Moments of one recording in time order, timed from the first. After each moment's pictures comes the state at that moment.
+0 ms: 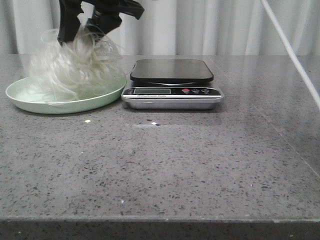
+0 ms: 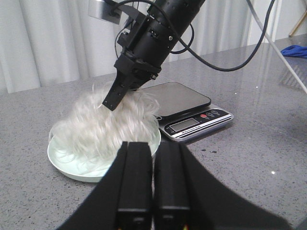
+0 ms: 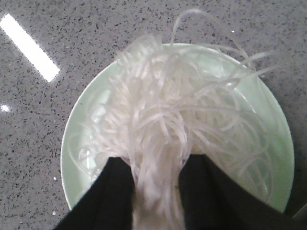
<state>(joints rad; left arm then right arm) -0.58 0.13 -0.36 0.00 0.39 0.03 0.68 2.17 -2.24 0.31 1.04 -0.05</state>
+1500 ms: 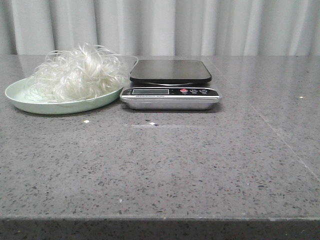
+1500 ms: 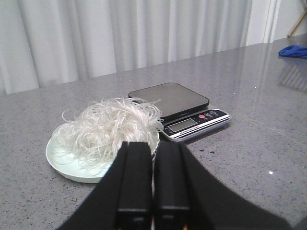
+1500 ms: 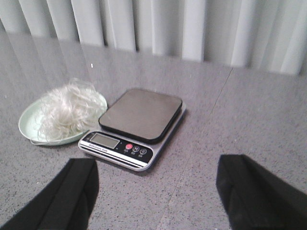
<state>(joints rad) -0.58 0.13 -0.36 0.00 0.39 0.03 0.30 0.40 -0.65 0.27 0.53 -0.15</state>
